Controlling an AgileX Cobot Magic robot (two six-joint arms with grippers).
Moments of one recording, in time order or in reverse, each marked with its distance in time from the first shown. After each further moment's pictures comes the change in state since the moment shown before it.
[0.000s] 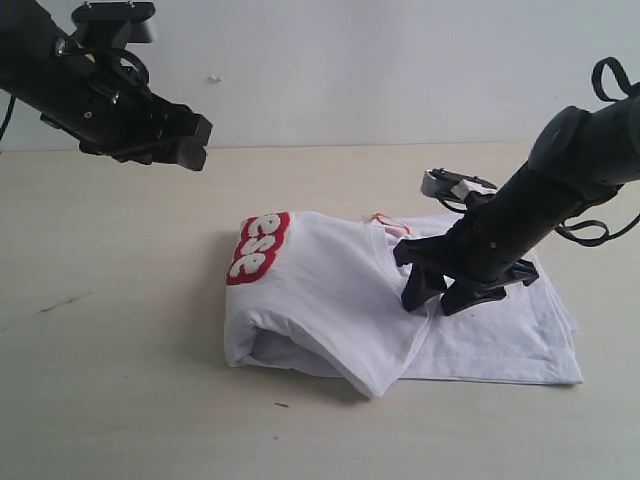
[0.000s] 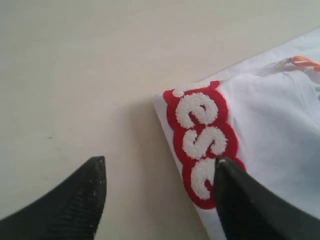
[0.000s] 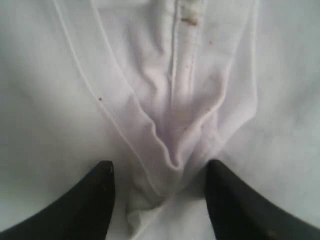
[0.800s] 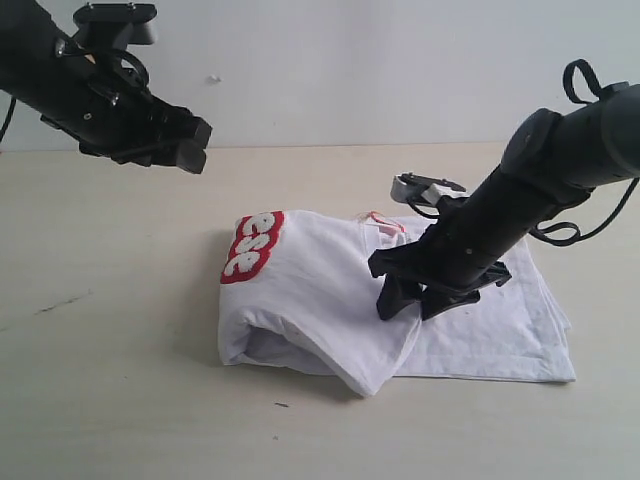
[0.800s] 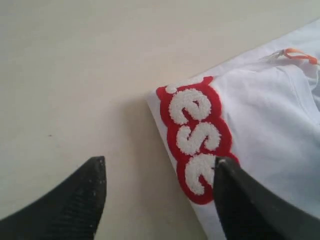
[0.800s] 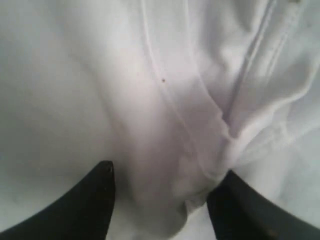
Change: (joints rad) left arm 0.000 0.000 0.000 0.000 0.008 0.015; right arm 0.065 -0.004 -0.008 0.027 0.009 -0.053
